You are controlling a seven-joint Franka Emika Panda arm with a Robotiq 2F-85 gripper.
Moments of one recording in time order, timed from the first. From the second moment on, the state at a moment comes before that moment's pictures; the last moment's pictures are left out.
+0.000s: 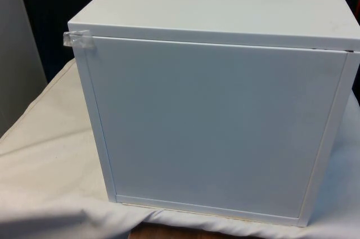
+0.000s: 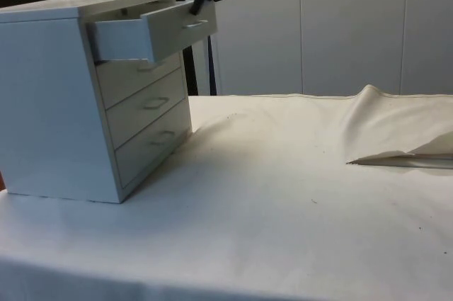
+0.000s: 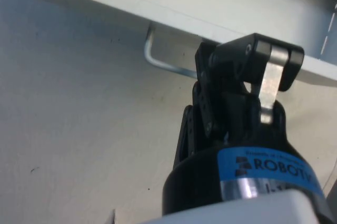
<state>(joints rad) 0.41 -0.35 -0.49 -2.58 -0.47 2.89 -1.32</state>
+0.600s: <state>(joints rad) 0.43 -0.23 -0.49 -2.47 -0.44 2.89 -1.30</state>
